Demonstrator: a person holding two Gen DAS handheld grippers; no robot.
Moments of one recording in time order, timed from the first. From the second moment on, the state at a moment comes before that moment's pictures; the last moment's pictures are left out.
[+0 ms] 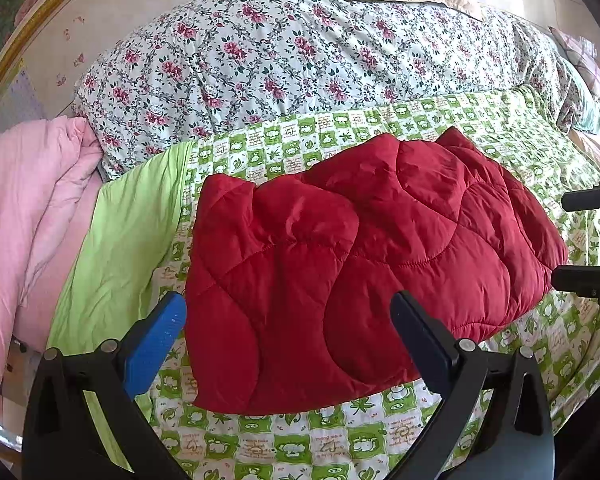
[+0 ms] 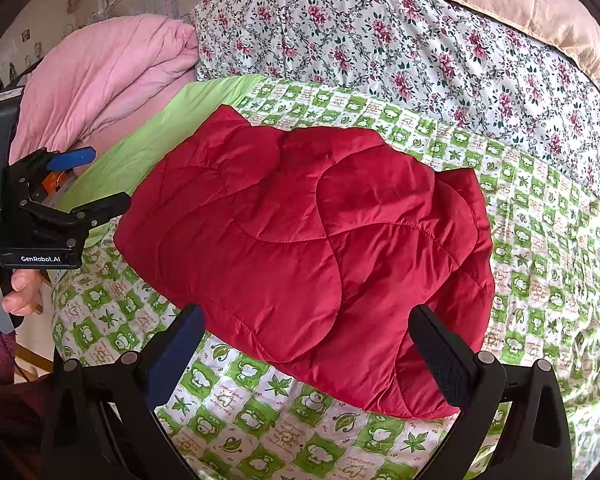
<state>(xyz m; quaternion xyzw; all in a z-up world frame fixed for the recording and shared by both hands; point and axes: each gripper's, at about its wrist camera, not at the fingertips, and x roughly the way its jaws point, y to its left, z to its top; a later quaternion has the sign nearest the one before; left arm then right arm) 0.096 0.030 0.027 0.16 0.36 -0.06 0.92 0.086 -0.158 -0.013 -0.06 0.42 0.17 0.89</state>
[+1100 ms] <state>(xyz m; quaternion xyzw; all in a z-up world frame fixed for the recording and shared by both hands) 0.094 0.026 0.028 0.16 0.35 -0.06 0.92 0.086 -0.159 -0.010 -0.06 0.42 0.17 0.89</state>
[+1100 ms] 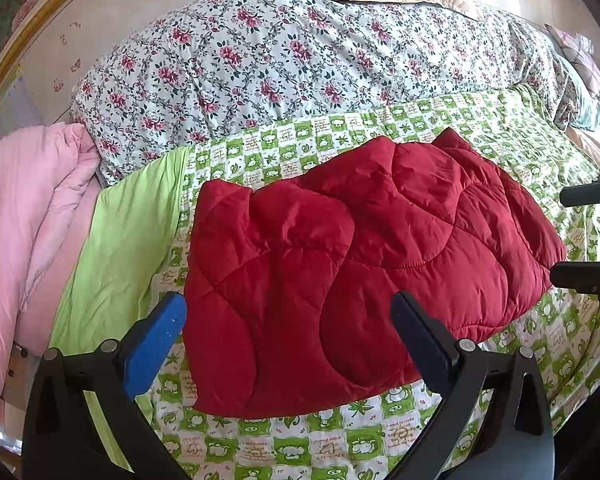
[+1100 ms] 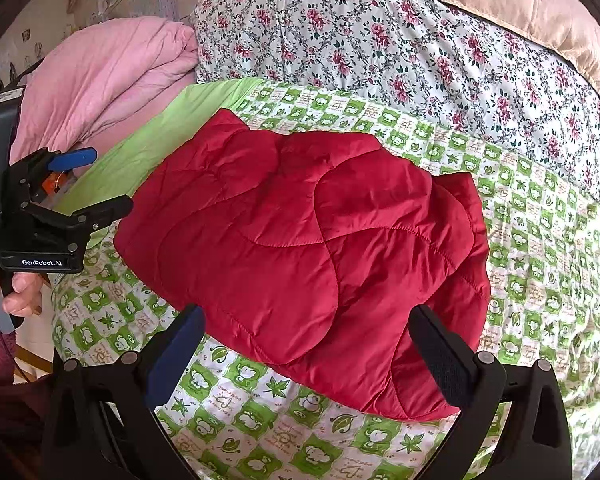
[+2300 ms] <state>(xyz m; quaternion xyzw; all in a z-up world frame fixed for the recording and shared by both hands) 0.113 0.031 0.020 0.14 0.36 -0.06 0.92 0.101 -0.165 -0.019 -0.05 0.42 0.17 0.89</state>
